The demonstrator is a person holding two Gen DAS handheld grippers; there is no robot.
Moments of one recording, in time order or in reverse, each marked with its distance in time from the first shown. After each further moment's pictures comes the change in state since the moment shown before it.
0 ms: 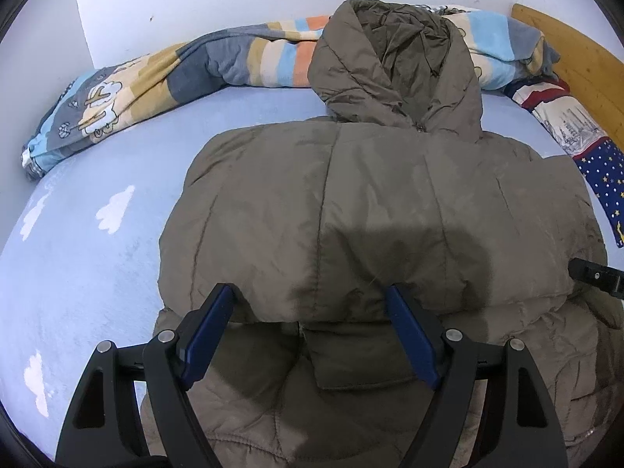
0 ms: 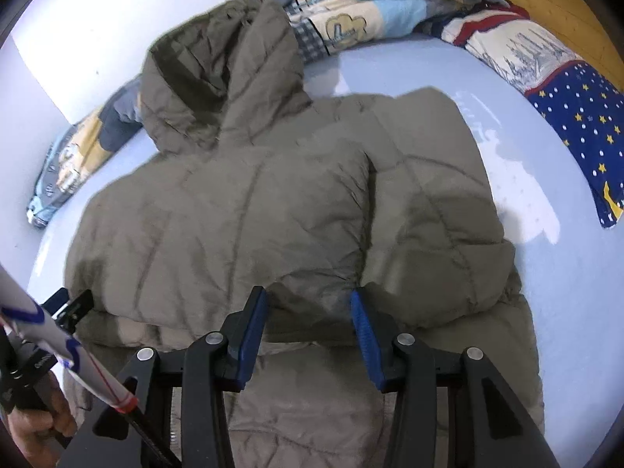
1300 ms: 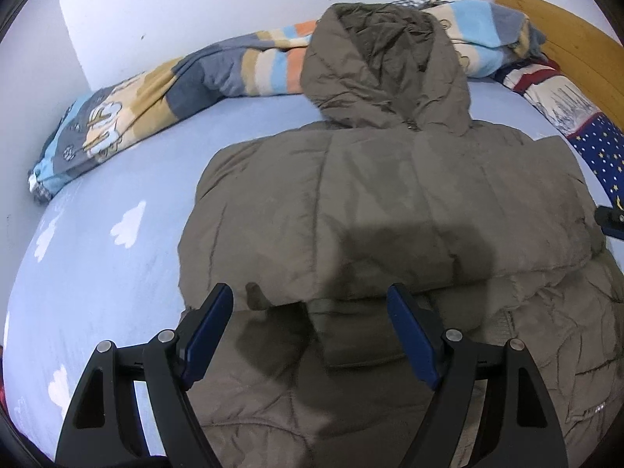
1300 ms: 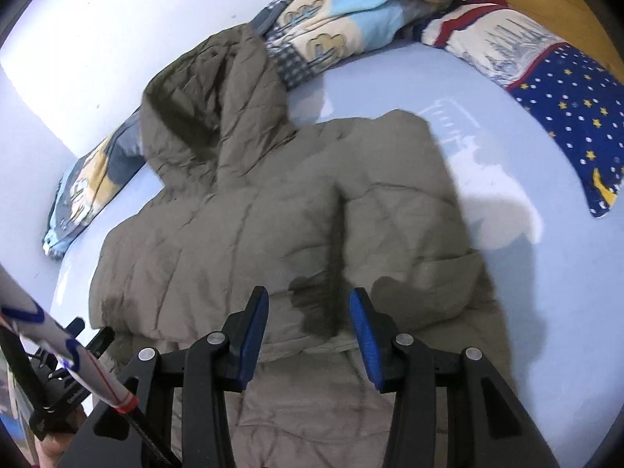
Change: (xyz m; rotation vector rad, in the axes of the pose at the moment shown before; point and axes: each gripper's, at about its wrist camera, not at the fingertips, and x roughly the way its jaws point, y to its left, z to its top) left arm -0.019 -0.002 -0.003 0.069 0.001 0.033; right arm -0.037 -0.031 0.010 0.097 -0.062 0.049
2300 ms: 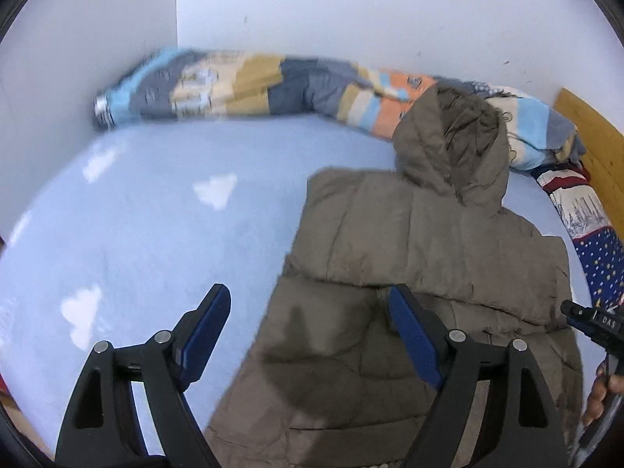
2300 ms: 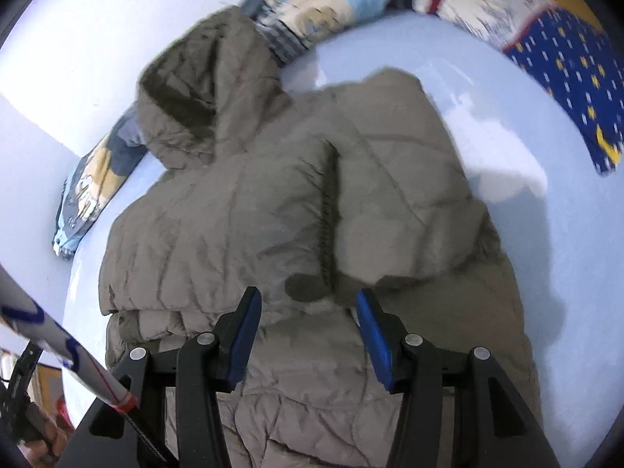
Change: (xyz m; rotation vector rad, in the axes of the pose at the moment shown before) left arm -0.080 0.090 -0.027 -0.362 -0.065 0.002; right arm -0.005 0.008 -0.019 -0.015 0.025 0.048
